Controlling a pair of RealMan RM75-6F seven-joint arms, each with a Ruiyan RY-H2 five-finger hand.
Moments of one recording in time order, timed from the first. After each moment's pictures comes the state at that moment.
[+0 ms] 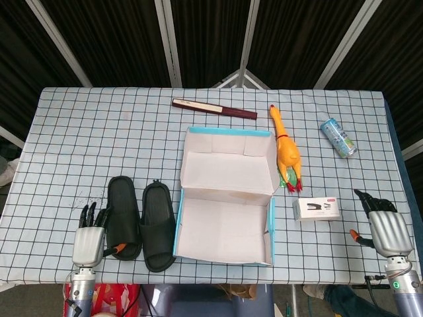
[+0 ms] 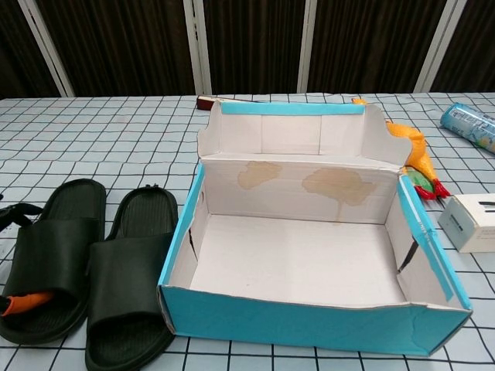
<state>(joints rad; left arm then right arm) -0.07 -1.88 -0.04 -1.16 1.53 1.52 0.41 0.15 -1.14 0.07 -1.58 -1.40 1.34 -0.10</state>
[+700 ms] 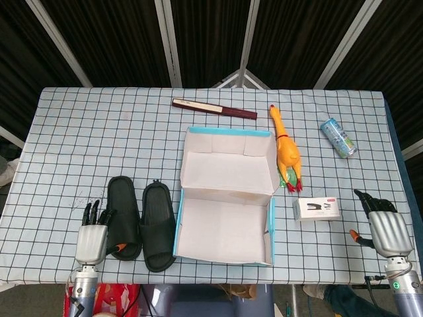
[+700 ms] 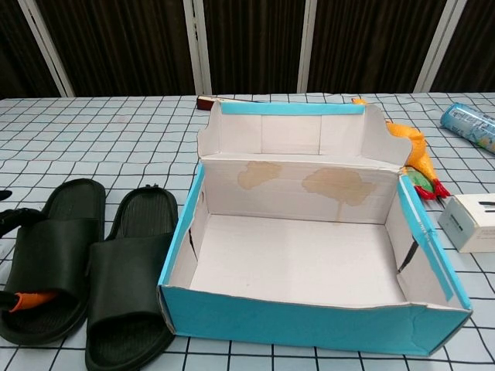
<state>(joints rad) -0.09 -1.89 -0.04 -1.15 1.53 1.53 0.43 0.15 -1.14 0.07 -1.58 -1.40 1.34 -0.10</state>
